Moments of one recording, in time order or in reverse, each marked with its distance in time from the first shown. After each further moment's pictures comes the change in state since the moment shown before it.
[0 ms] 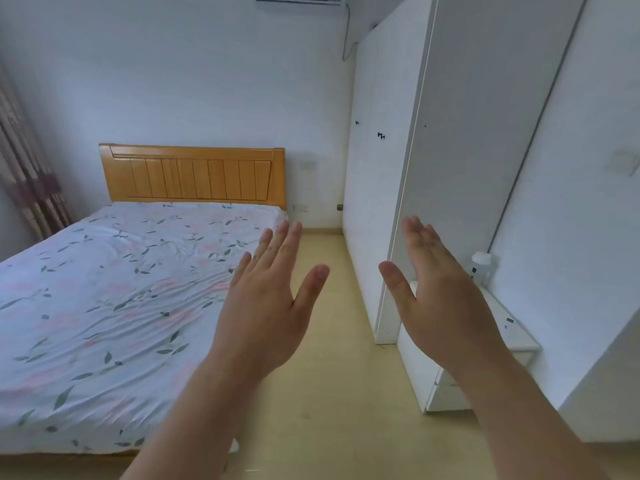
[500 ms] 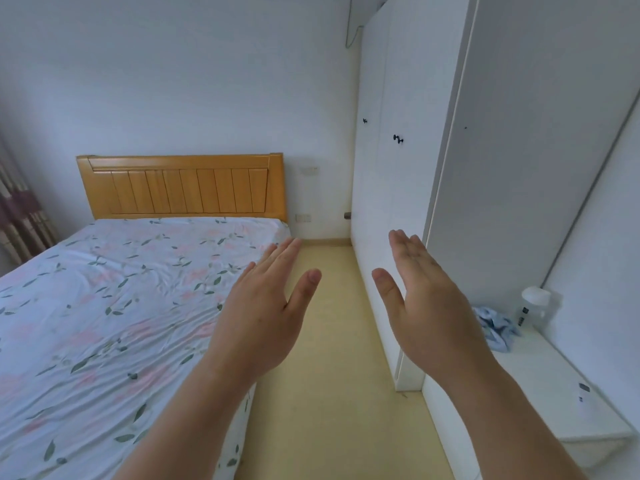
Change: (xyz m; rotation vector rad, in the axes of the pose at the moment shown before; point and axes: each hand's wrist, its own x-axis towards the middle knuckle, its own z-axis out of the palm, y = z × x) left_hand 0.294 -0.121 0.151 0.015 -0.098 -0.077; right_hand 0.286 0.115 0.183 0.034 -0.003 0.026
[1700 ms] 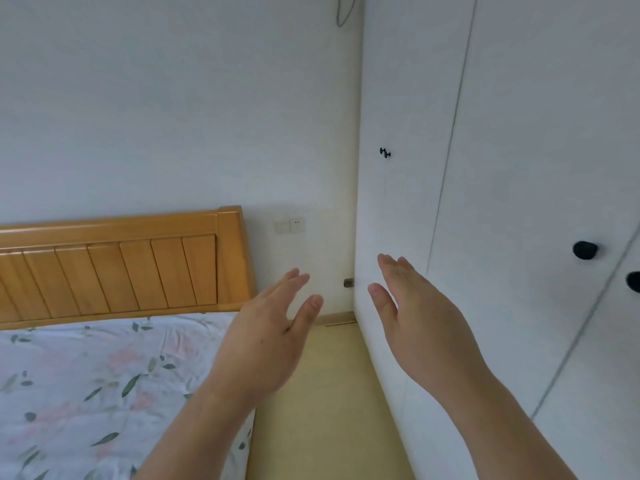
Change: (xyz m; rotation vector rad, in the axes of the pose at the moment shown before) left_hand 0.930 -0.347 0.366 -0.124 -0.155 0.018; right_hand 0.862 0.285 0.506 -0.027 -0.088 0.148
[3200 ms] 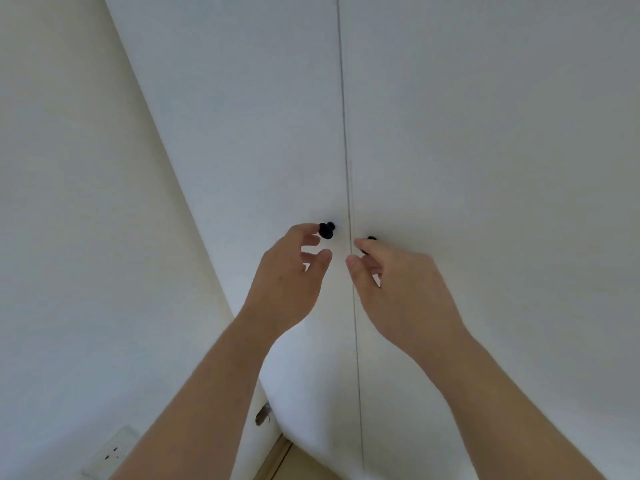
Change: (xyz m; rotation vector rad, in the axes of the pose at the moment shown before) left_hand 0.898 -0.106 0.304 -0.496 -0.504 0.537; right_hand 0.716 0.232 0.244 -0.158 0.447 0.753
